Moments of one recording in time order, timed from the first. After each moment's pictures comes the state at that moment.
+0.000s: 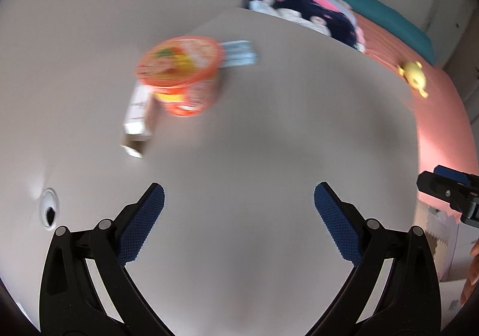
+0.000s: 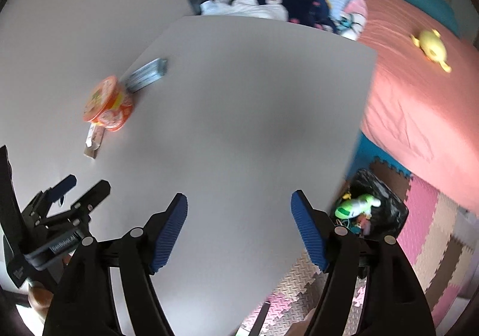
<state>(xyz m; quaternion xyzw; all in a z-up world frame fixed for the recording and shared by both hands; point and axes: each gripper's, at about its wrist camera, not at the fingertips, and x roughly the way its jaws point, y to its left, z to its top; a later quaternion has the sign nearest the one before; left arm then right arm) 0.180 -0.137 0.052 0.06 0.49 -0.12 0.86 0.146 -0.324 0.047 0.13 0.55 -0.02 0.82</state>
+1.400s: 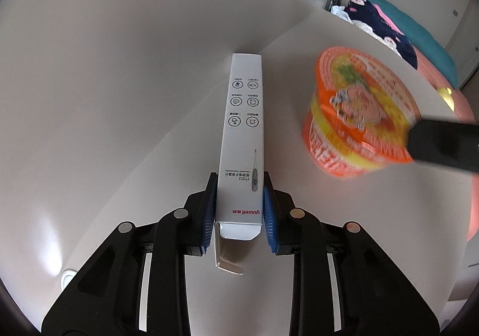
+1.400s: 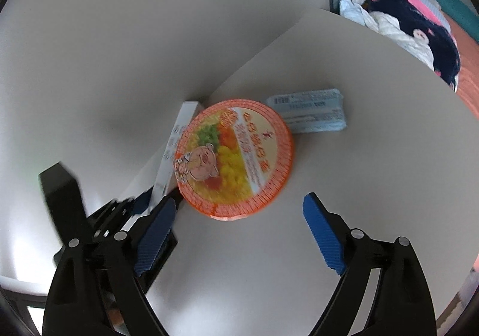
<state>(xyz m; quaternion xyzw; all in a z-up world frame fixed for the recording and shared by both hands) 0.278 -0.024 0.004 0.03 0.51 -0.09 0.86 0.323 -0.146 0.030 0.10 0.58 0.08 0.81</state>
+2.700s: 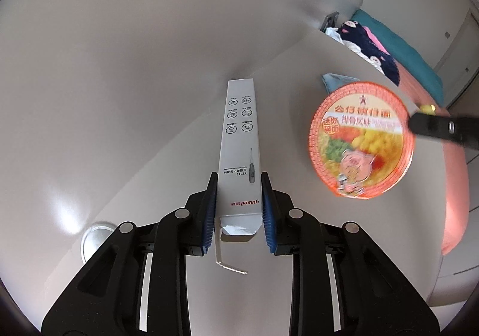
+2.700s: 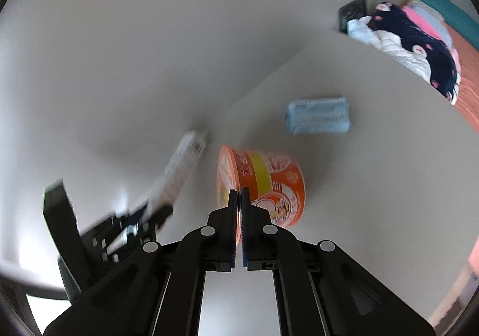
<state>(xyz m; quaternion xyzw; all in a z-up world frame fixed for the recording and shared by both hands) 0.247 0.012 0.031 -0.03 0.49 -0.11 0.87 0.273 -0.132 0.064 0.09 0.56 0.12 0.82</state>
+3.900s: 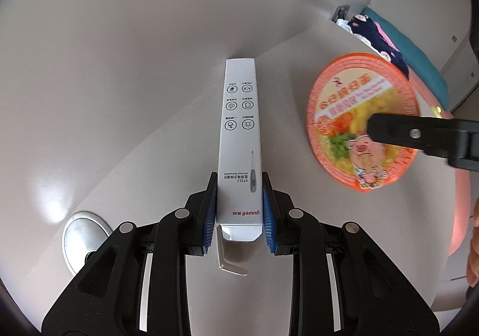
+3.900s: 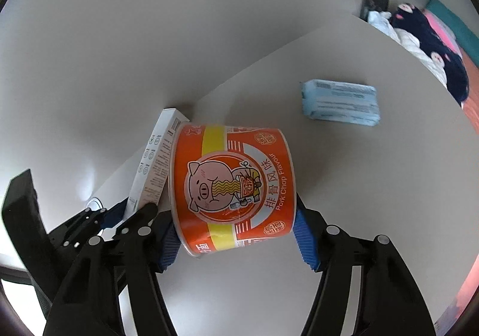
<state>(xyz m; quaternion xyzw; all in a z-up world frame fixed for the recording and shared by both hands) 0.257 0.016 0.008 -0.03 0.50 -0.10 0.86 0.294 -0.114 0.023 0.06 0.58 0.11 0.81</state>
